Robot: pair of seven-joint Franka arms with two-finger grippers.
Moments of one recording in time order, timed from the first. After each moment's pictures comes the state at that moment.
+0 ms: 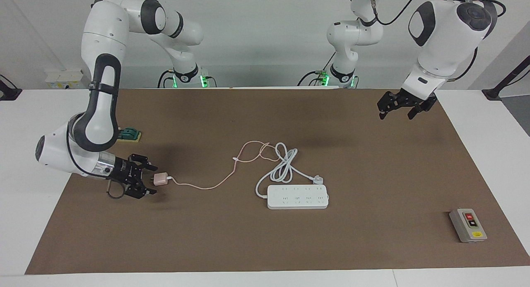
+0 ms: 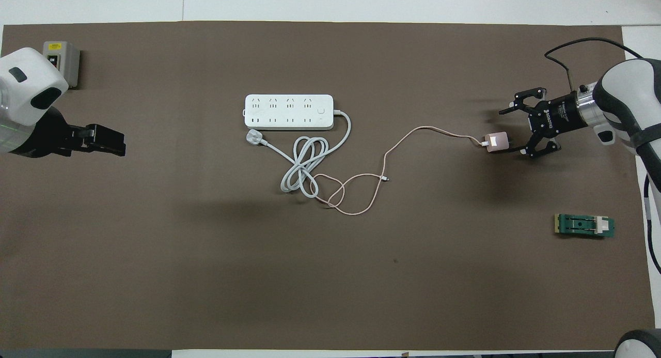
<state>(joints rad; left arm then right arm) -0.06 0.00 -0.06 -1.72 -0.03 1.69 -0.02 -0.18 0.60 -0.09 -1.58 0.66 1.80 0.87</state>
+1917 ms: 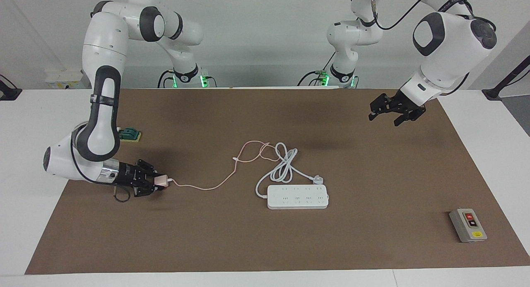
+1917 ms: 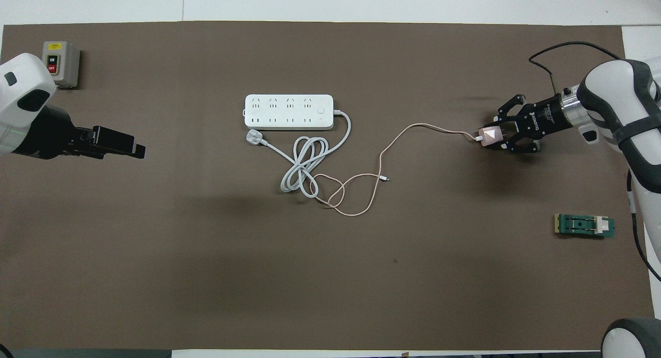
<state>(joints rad) 0.02 0.02 -0.05 -1.76 -0.37 1.70 0.15 -0.14 0.65 -0.08 -1.54 0.68 1.79 0.87</state>
